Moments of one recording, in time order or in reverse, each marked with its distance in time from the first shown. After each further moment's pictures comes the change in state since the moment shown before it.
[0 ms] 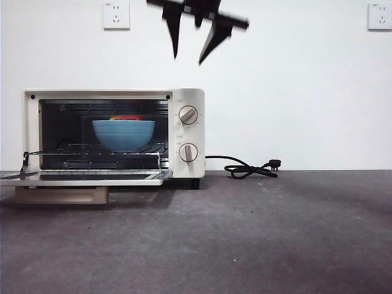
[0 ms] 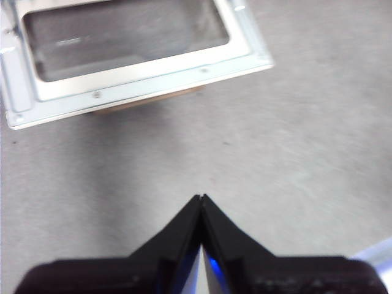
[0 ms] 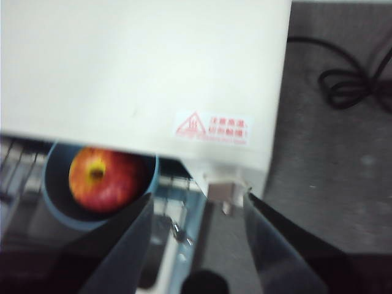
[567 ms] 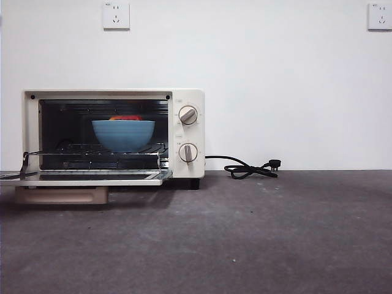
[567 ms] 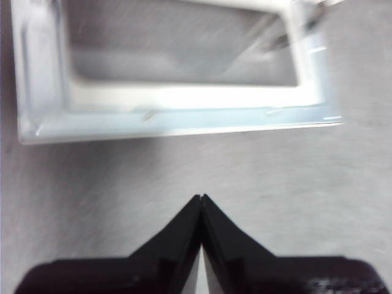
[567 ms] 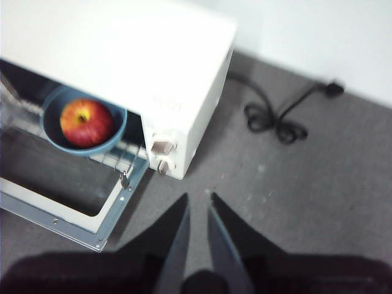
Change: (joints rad) left arm 0.301 0.327 -0.095 0.285 0.248 -0.009; right arm 0.024 -0.327 0.000 -0.254 0.098 -0.280
